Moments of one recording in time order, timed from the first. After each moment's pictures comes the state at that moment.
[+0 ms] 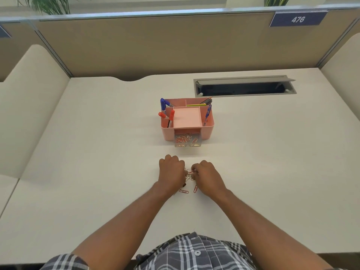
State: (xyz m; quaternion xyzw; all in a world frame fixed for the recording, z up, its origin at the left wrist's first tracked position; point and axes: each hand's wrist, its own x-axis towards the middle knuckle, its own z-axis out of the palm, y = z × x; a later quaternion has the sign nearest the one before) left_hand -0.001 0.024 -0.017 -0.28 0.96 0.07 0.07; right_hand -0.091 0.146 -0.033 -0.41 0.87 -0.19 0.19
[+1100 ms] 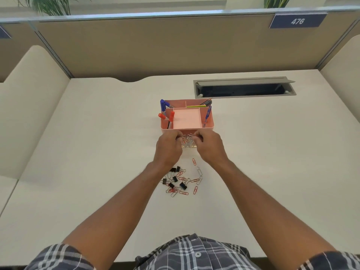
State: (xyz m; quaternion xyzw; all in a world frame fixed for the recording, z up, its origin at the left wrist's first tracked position) left_hand -0.033 -0.016 0.041 -0.30 0.87 0.33 -0.21; right_hand -0.138 0.095 0.057 -0.35 0.85 -0.37 0.12
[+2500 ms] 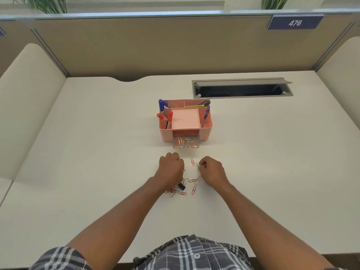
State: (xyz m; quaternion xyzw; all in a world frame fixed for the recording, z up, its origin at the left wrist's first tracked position) left_hand -0.008 0.007 -0.022 -0.22 0.96 0.12 0.08; right_hand -0.118 0.142 -0.016 -0.25 0.90 -0.26 0.26
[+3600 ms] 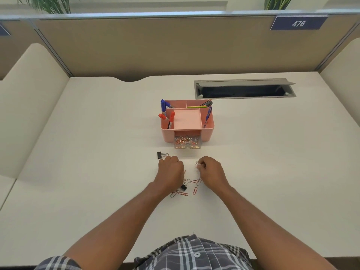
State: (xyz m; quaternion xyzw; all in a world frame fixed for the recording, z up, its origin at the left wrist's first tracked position) left_hand 0.003 0.014 -0.015 -0.24 0.96 0.13 0.05; right_hand -0.112 0.139 -0.018 -0.29 0.88 -0.29 0.23
